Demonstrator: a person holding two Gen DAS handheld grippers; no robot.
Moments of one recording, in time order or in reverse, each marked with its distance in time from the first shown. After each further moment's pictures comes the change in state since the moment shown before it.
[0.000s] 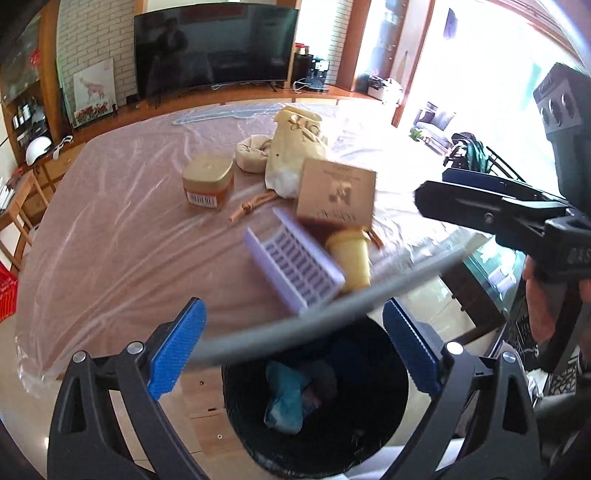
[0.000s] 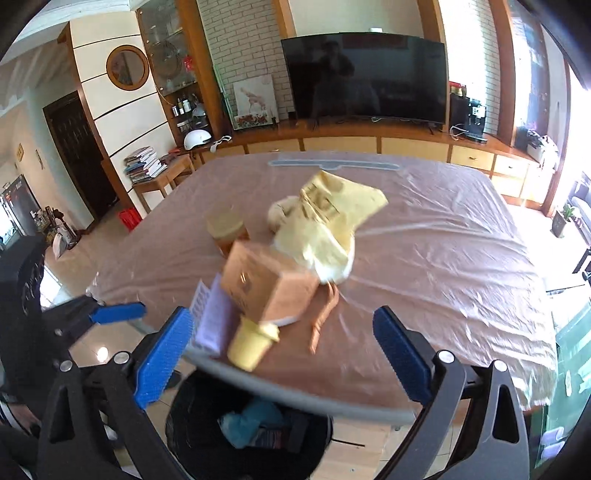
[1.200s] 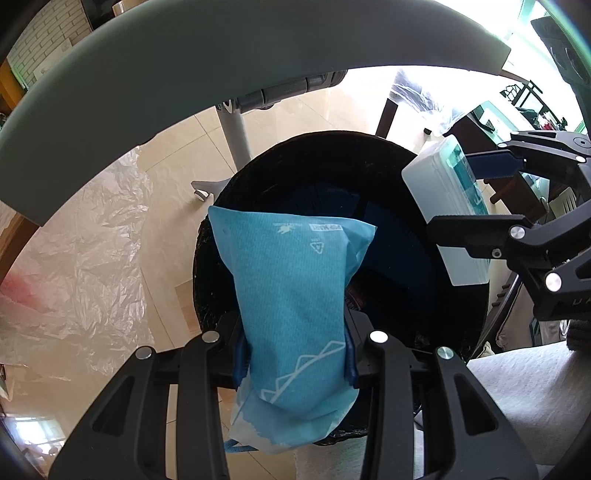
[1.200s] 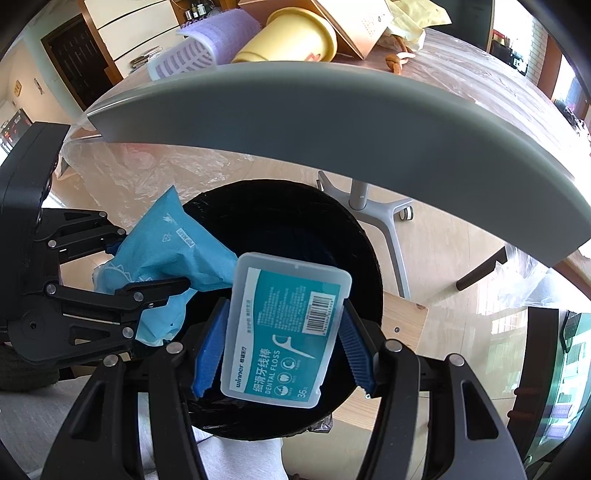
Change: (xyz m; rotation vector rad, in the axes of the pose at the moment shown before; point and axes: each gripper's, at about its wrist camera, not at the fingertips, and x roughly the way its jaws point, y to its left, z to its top) left arm 0.081 -0.005 -0.108 0.180 0.332 0.068; right arm 0.076 0.015 -0.135 -0.101 0.363 0.009
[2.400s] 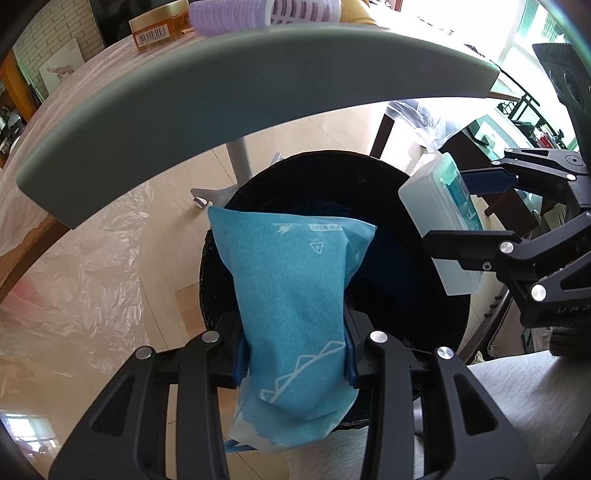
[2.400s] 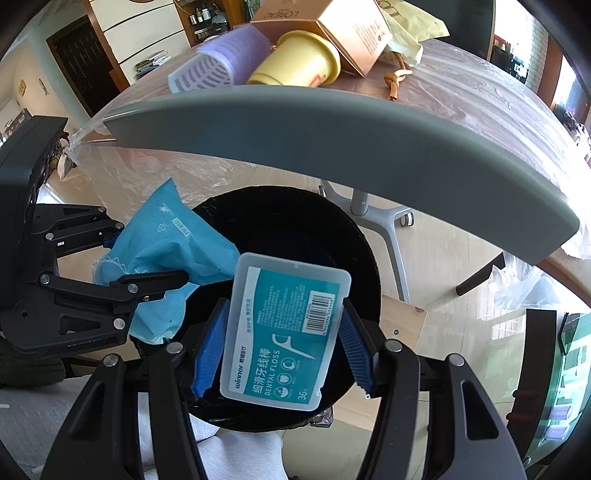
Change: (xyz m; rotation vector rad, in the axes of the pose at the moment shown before) left arm -0.014 0.002 0.002 -0.028 -0.041 -0.021; right arm -0.011 0.003 -0.004 -0.009 -0.021 0.007
